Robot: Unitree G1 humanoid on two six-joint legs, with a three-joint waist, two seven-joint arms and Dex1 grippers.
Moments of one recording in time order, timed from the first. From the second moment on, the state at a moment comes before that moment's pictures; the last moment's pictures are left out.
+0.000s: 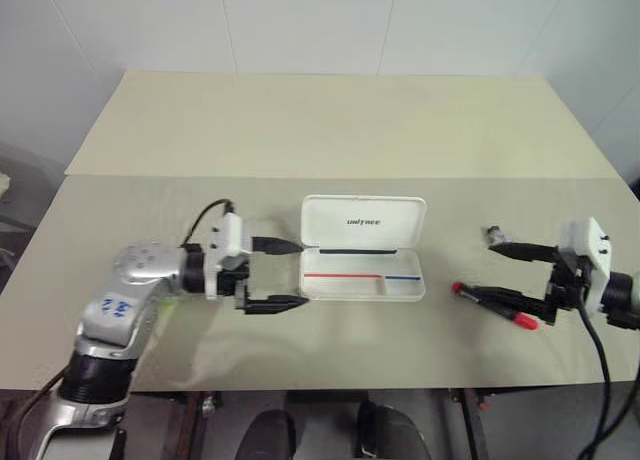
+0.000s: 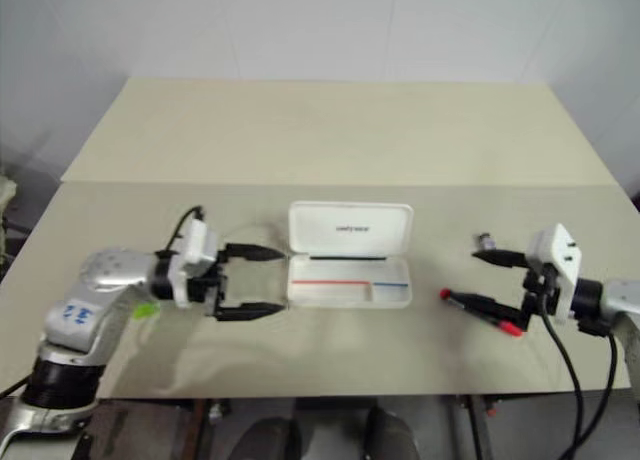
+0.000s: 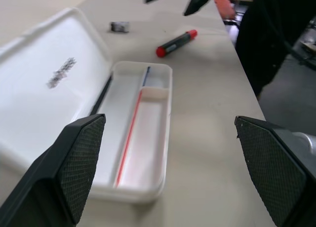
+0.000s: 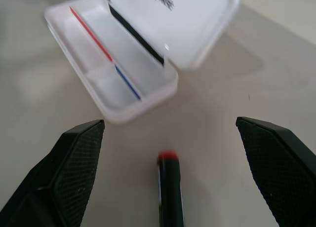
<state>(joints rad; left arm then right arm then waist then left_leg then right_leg) -0.34 0.65 0.04 -0.25 -0.45 0.43 -1.18 -0.03 -0.95 -0.34 -0.03 0.53 0.30 1.22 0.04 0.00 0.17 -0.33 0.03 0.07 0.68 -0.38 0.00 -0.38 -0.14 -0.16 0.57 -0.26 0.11</state>
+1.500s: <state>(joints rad) -0.29 0.76 0.19 -0.25 -0.52 0.32 -1.17 -0.27 -0.77 -0.14 0.44 0.35 -0.19 1.38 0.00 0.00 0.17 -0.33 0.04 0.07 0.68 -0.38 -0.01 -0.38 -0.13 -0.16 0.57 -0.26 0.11</state>
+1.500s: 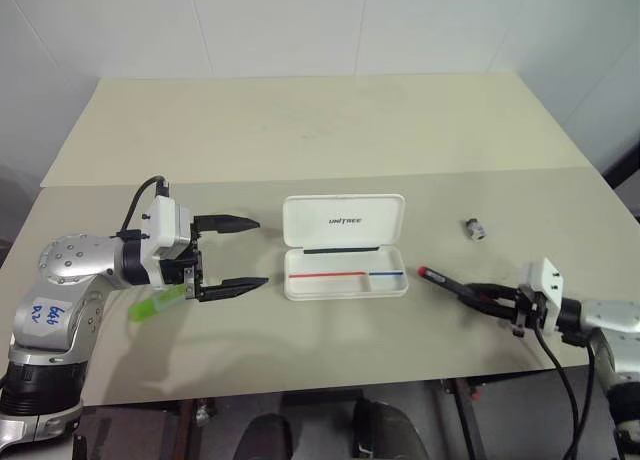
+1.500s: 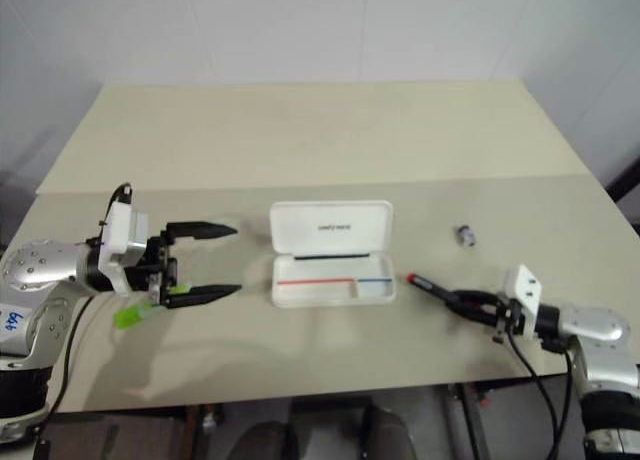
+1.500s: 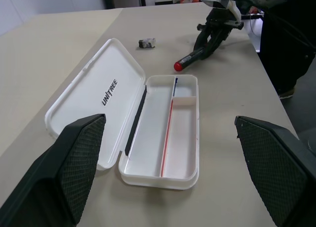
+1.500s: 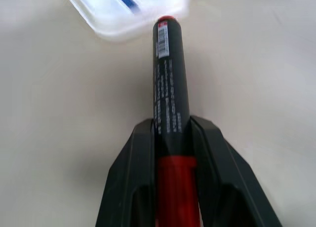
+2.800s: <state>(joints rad) -0.16 0.77 0.22 -0.34 -0.52 0.35 -1.05 -0.77 -0.44 0.23 0.59 0.19 -0.21 1.45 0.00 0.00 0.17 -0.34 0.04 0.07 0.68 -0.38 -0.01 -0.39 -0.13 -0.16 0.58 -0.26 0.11</state>
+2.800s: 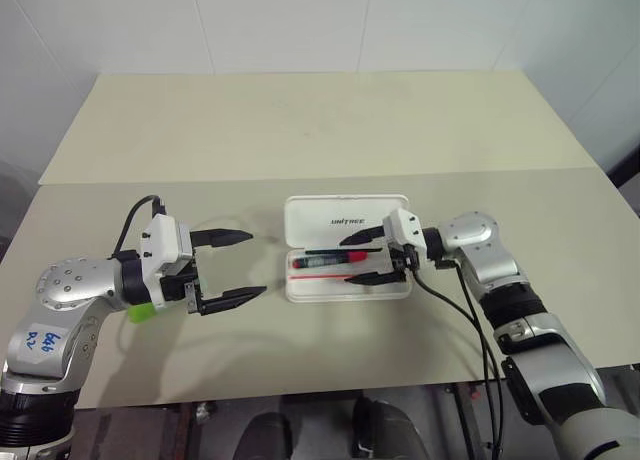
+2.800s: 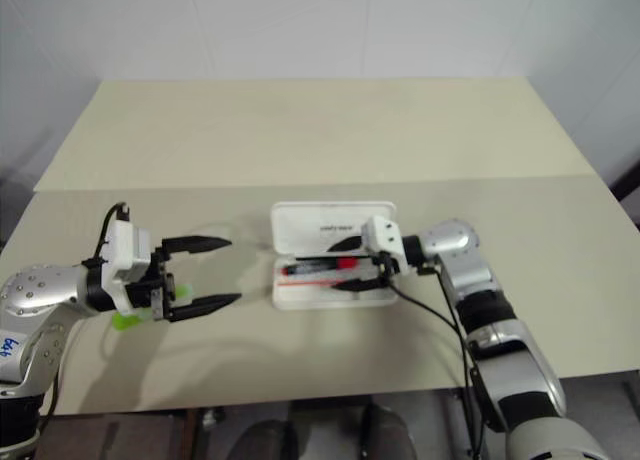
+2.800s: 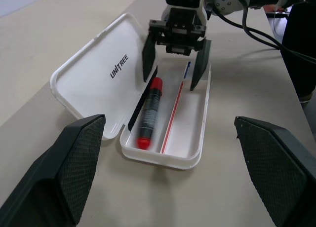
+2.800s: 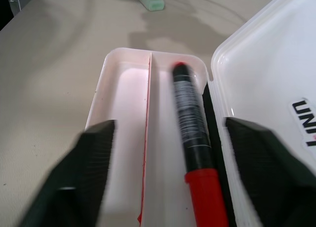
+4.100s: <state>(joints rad) 0.19 0.81 0.55 0.17 -0.38 -0.05 -1.10 -0.64 -0.72 0.00 0.18 0.48 0.10 1.52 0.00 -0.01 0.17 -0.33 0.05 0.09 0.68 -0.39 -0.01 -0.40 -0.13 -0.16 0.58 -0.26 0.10</state>
